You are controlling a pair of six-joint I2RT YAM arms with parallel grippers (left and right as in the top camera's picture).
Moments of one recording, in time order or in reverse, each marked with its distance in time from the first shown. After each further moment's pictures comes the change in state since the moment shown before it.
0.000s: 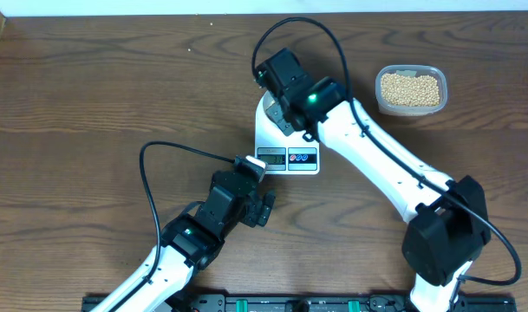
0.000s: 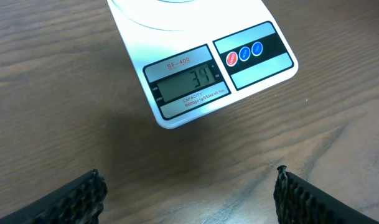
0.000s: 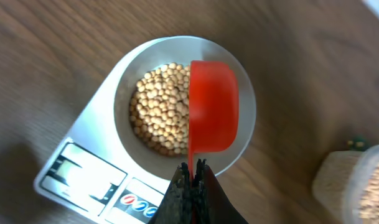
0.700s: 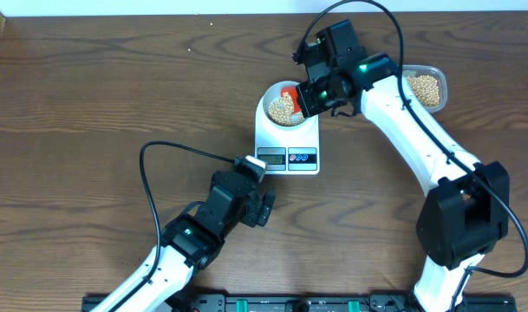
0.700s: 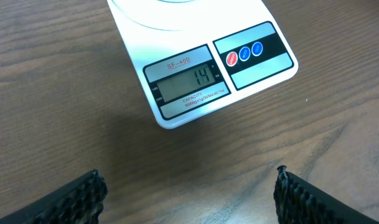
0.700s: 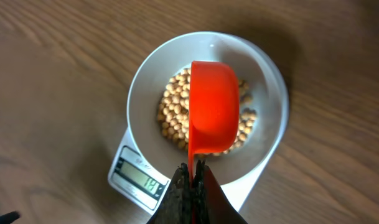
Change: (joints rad) left arm 0.000 0.000 0.000 0.000 0.000 0.000; right arm -0.241 0.015 -0.010 0.018 -0.534 0.119
